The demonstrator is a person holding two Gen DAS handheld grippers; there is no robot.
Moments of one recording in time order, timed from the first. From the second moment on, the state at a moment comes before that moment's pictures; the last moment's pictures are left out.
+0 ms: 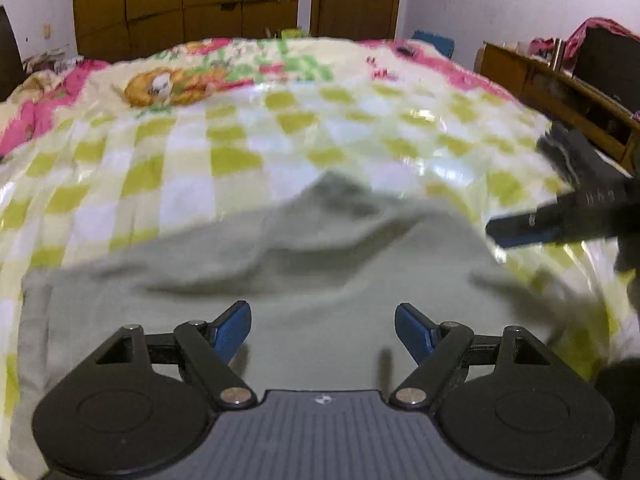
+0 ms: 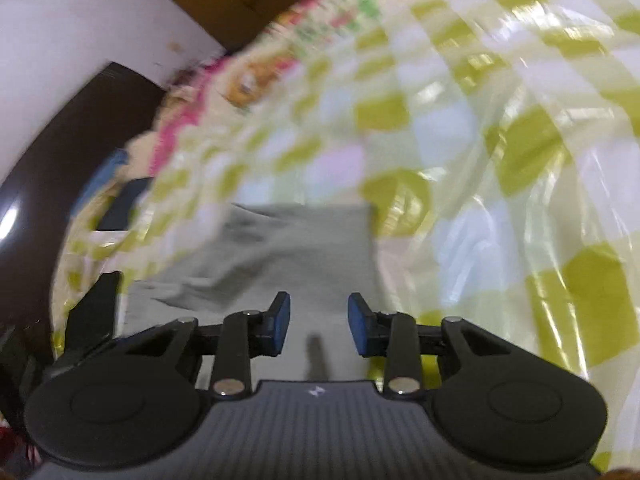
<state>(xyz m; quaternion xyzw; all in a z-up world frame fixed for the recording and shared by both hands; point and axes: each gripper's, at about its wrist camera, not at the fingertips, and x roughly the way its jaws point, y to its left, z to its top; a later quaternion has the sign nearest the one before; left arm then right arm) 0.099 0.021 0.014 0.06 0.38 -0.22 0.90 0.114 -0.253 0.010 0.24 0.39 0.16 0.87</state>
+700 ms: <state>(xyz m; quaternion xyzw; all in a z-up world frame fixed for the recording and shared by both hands) 0.106 0.035 0.000 0.16 0.37 -0.07 0.91 0.080 -0.270 -0.033 0.37 0.42 0.18 0.81</state>
